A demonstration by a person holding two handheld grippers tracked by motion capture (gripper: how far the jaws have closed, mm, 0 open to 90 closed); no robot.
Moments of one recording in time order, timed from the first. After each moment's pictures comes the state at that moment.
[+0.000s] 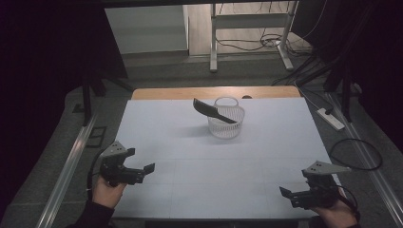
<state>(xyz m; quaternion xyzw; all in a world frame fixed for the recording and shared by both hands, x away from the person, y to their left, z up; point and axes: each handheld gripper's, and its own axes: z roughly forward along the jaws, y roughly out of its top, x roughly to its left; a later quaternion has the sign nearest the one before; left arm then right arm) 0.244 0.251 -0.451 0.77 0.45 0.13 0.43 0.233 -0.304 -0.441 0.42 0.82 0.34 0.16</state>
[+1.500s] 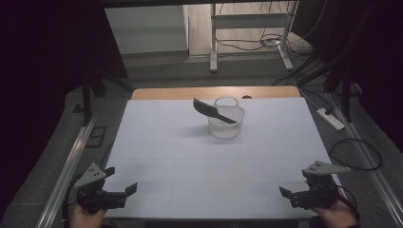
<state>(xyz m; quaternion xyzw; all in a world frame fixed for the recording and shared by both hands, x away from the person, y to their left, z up) 0.175 0.279 -0.456 0.76 0.48 0.17 0.42 0.233 -0.303 -0.441 0.42 0.83 0.34 0.16</state>
